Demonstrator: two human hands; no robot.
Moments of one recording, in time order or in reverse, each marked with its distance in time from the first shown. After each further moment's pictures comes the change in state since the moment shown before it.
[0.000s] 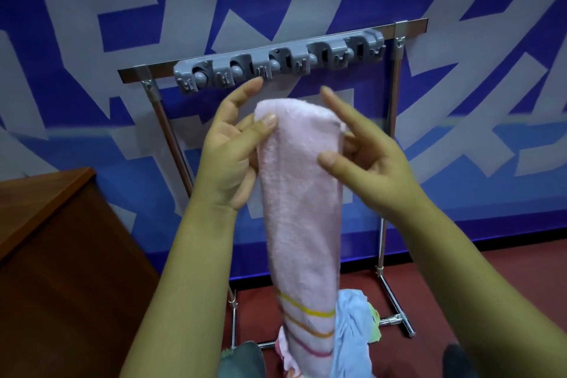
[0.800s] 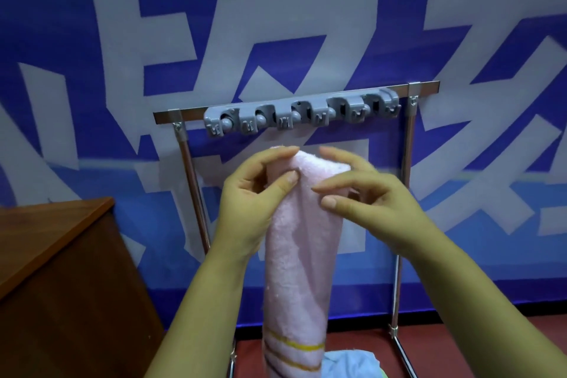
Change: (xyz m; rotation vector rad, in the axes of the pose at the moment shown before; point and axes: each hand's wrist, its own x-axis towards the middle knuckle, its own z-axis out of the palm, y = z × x) left_hand 0.002 0.003 -0.009 0.297 0.092 0.286; right_hand 0.033 -0.003 -0.004 -0.095 -0.112 0.120
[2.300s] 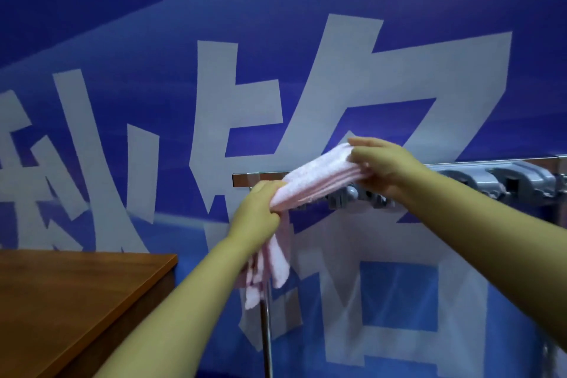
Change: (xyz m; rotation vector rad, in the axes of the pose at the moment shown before) left_hand 0.160 -0.079 -0.166 1.057 0.022 -0.070; right_hand 0.257 0.025 0.048 0.259 0.272 0.424
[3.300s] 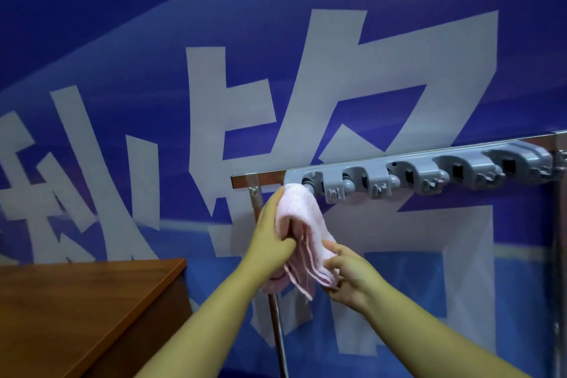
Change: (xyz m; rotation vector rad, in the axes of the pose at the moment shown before) left_hand -0.040 0.006 0.023 -0.354 -0.111 -0.070; right_hand -0.034 0.171 0.030 0.382 -0.081 0.517
